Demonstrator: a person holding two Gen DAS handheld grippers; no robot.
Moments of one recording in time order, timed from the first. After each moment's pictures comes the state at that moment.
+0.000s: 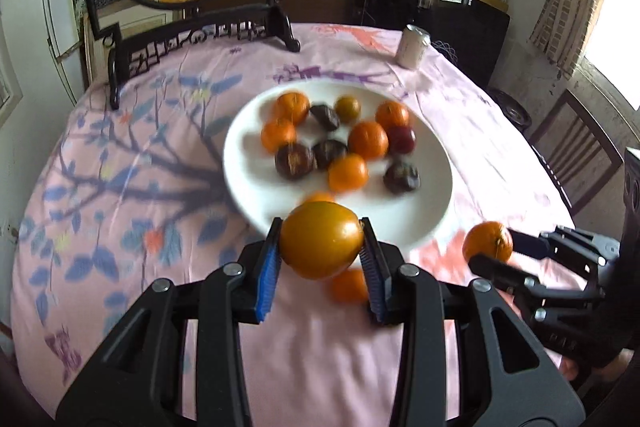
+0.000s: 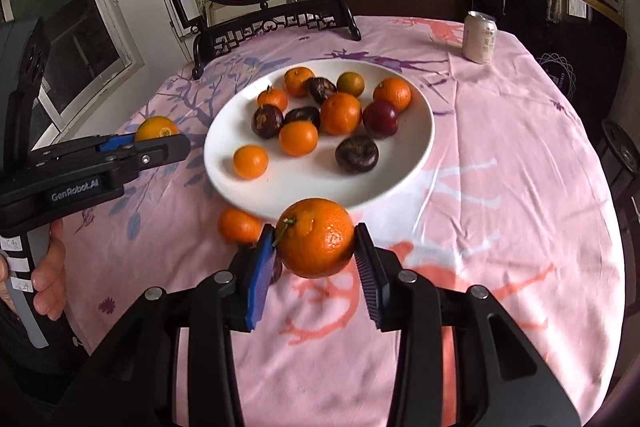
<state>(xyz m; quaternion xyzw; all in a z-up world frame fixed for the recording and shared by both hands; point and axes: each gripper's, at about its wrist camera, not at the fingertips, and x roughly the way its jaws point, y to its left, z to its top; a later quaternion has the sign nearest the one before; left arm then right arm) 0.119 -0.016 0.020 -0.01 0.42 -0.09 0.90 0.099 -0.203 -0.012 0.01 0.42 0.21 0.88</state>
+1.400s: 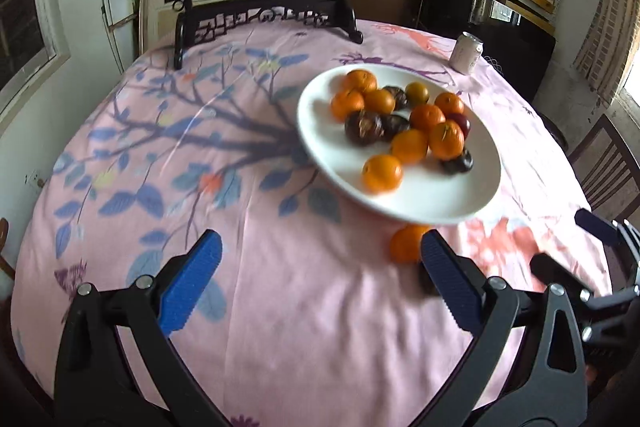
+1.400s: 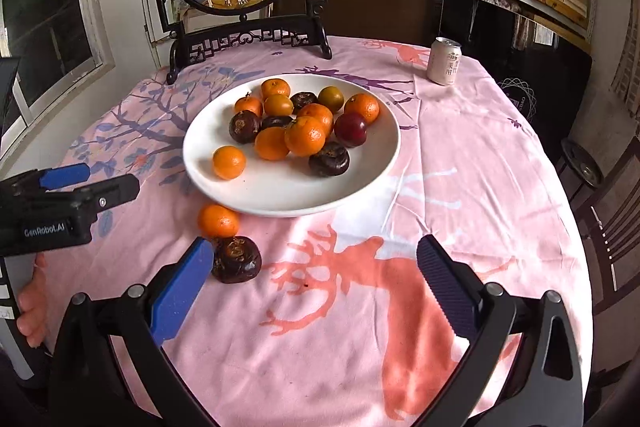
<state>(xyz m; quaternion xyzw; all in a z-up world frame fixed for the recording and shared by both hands) 0.060 0.024 -0.007 -0.05 0.41 0.00 0.91 0.055 -0.194 -0.012 -0.03 0.38 0.14 0.92</state>
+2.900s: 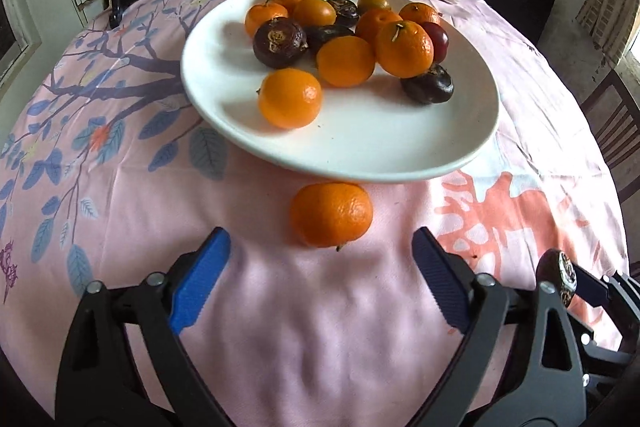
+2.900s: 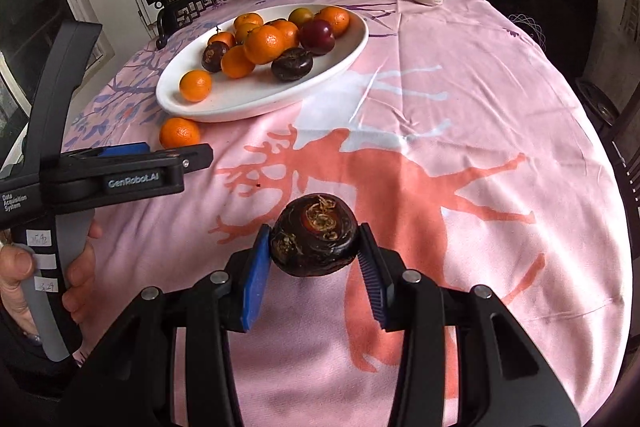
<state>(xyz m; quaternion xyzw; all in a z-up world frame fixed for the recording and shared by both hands) 0.106 -0.056 -0.076 -0.03 0.49 -0.02 0.87 0.041 -0.250 -0.072 0.02 0.45 0.15 0.88</state>
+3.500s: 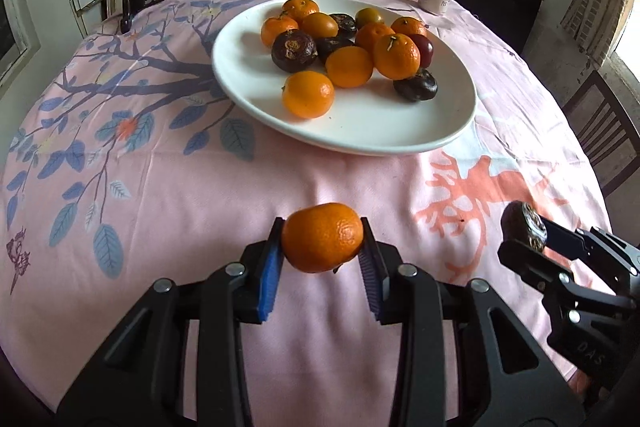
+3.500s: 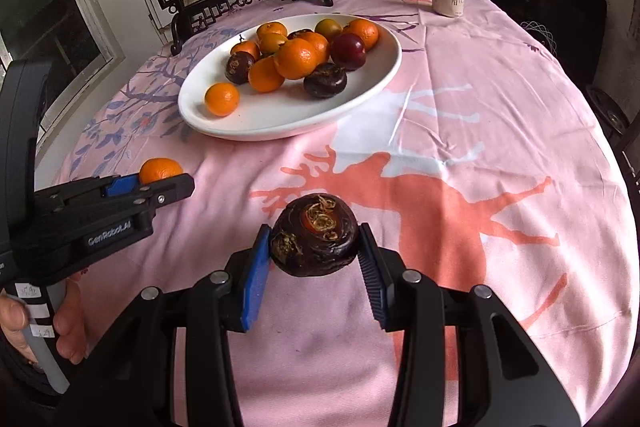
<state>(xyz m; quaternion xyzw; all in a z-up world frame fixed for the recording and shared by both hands) 0.063 -0.034 -0.056 -0.03 0.47 -0.04 0.88 0.049 -0.221 -0.058 0.03 0.44 0.17 0.88</state>
